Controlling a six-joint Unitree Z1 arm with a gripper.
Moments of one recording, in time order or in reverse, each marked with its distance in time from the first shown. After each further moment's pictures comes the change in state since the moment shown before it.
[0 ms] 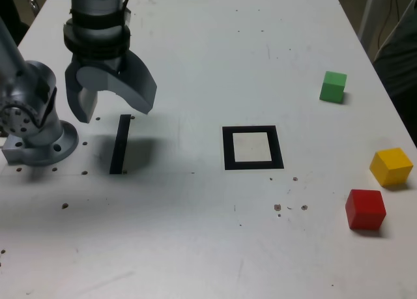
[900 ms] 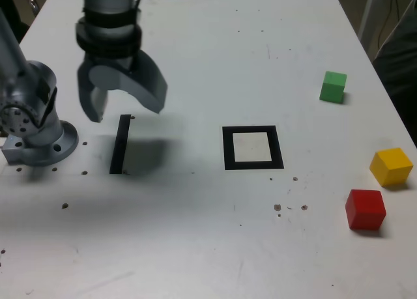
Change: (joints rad) arm -0.027 0.067 -0.074 0.002 -0.006 -0.016
